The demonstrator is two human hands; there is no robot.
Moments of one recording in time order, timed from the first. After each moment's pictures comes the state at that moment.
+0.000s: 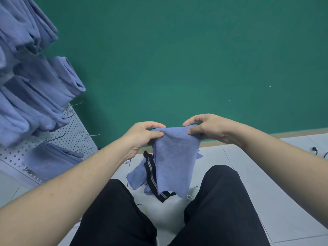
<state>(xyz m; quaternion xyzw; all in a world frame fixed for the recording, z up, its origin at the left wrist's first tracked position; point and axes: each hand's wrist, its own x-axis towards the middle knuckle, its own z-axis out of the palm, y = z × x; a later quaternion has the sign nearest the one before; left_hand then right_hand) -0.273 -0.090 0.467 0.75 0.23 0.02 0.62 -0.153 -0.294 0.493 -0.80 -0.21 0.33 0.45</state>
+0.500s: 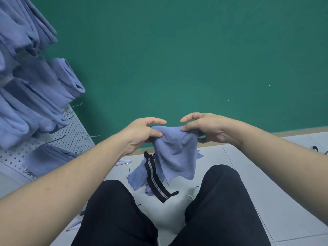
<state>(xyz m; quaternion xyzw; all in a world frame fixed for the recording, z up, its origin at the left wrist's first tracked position) -0.266 -0.088 0.479 0.75 0.22 -0.01 0.62 -0.158 -0.285 0.498 -0.79 -0.14 0.36 0.48</state>
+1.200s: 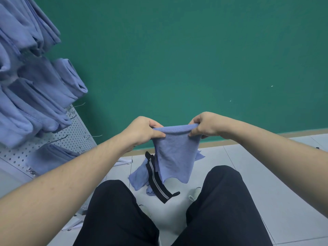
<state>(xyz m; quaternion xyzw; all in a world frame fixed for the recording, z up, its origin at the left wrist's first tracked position) -0.265 -0.083 0.485 0.87 0.20 0.02 0.44 -0.148 -0.282 0.499 -0.88 -0.26 0.26 0.29</state>
